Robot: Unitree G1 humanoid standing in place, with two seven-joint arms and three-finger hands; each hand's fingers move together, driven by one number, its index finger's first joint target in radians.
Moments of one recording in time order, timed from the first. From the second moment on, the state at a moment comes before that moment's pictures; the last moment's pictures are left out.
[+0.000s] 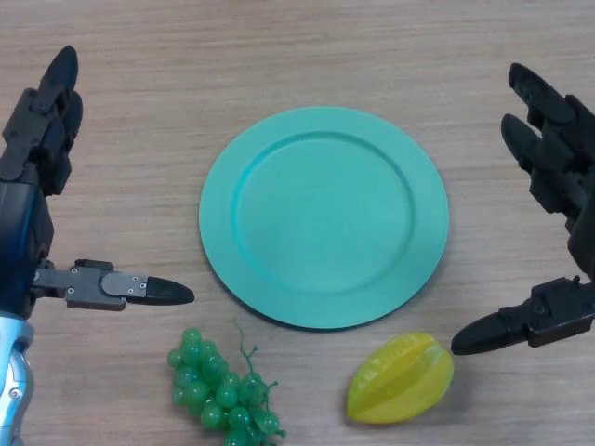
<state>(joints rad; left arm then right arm) -0.02 0.27 0.18 -0.37 -0.03 0.00 -0.12 -0.01 -0.25 -0.08 -0.67 0.04 0.41 0.27</state>
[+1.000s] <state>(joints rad) -0.01 0.27 0.22 -0.39 -0.11 0.00 -0.14 0.14 -0.24 0.03 -0.57 -0.25 0.07 0.41</state>
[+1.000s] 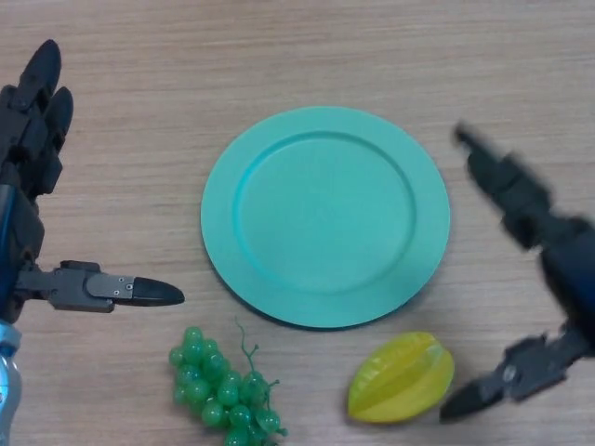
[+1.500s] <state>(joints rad) -0.02 0.26 0.16 -0.43 -0.10 0.04 -0.14 0.12 -0.25 0.10 -0.28 -0.68 -0.38 0.43</state>
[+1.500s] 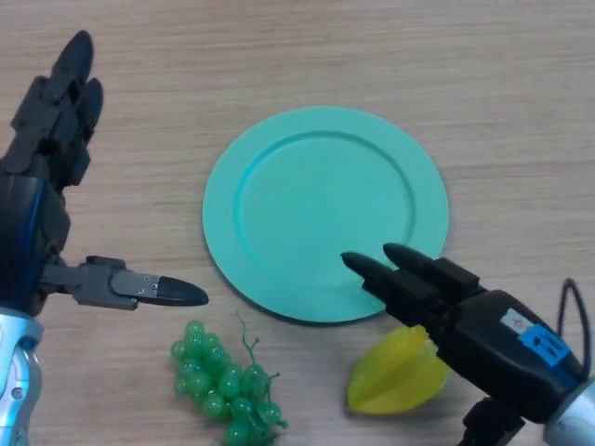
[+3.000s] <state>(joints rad) -0.01 0.25 0.18 -0.45 -0.15 0.11 -0.16 -0.06 -0.26 0.10 -0.16 -0.83 -0.43 0.23</state>
